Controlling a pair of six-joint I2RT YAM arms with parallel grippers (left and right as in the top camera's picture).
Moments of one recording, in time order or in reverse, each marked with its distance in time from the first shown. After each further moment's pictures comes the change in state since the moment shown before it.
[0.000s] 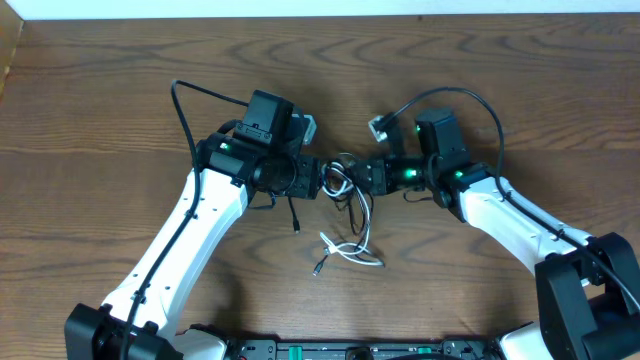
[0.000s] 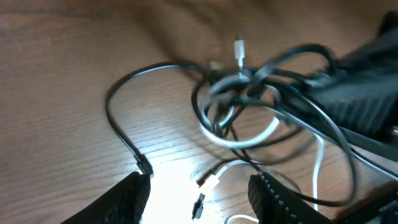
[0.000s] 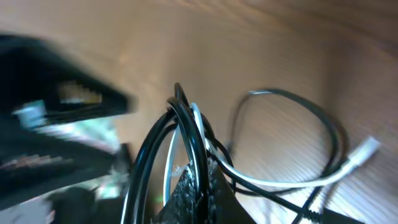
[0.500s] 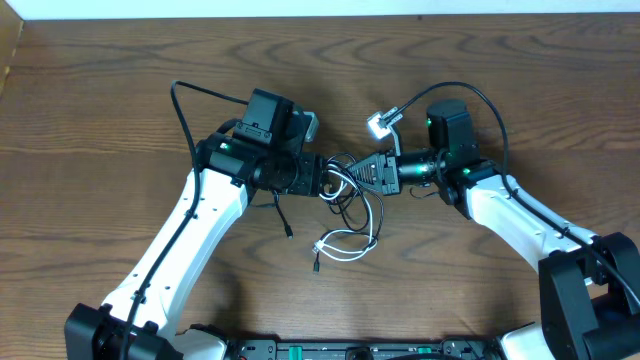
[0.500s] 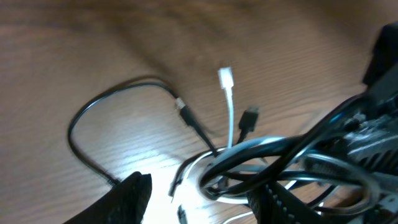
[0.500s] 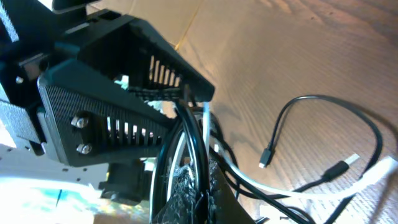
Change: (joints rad) left arm 0.000 0.000 0.000 0.048 0.068 -0.003; right arm -0.040 0.000 0.000 0.060 -0.246 -0.002
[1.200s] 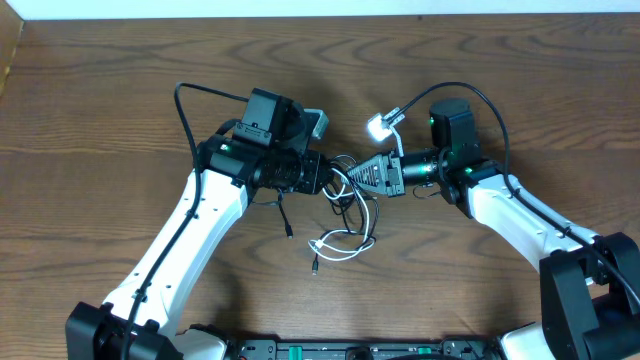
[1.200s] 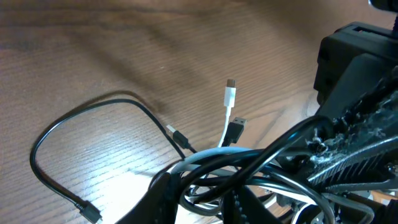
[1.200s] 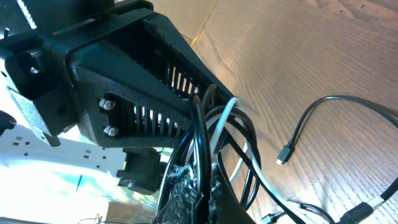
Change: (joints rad) left arm 0.003 0.000 -0.021 0.064 0.116 0.026; right arm -0.008 0.000 0.000 0.005 -0.078 0.000
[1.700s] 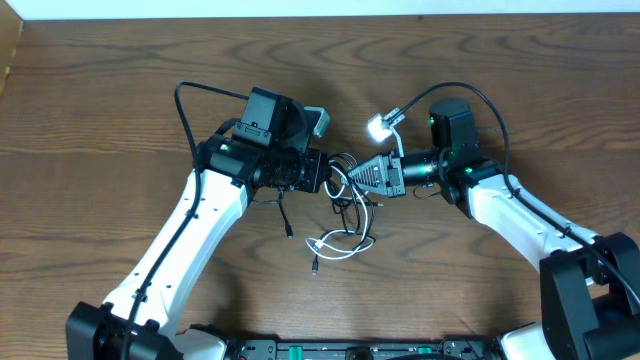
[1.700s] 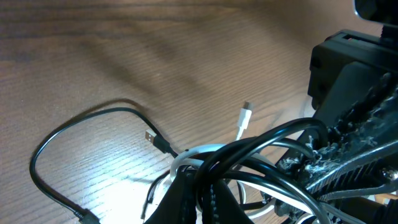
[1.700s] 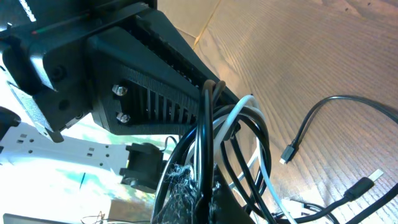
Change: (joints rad) left arm 0.000 -0.001 -0.001 0.019 0.011 0.012; right arm 0.000 0.000 0.000 -0.007 -0.009 0.000
